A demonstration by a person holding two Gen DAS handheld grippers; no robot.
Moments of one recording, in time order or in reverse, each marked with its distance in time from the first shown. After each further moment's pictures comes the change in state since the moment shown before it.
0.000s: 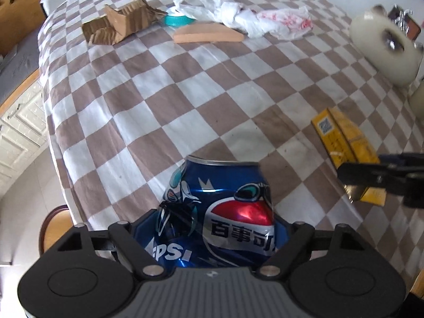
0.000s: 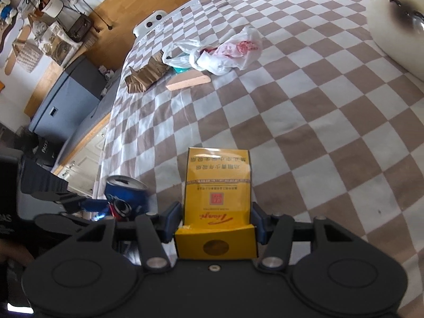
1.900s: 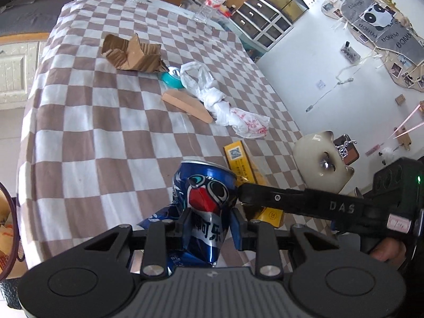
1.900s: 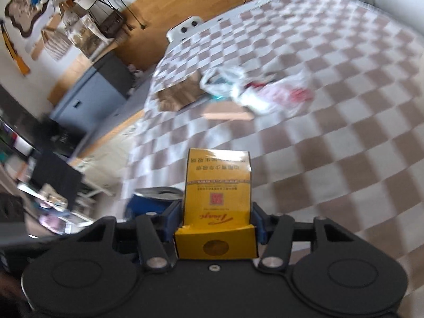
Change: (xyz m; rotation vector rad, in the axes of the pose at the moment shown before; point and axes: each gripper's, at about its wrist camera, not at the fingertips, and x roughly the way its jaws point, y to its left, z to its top) left arm -0.040 0.030 -0.031 -0.362 -0.353 -0.405; right arm 0.014 0.025 0.051 -0.099 -0.018 0.126
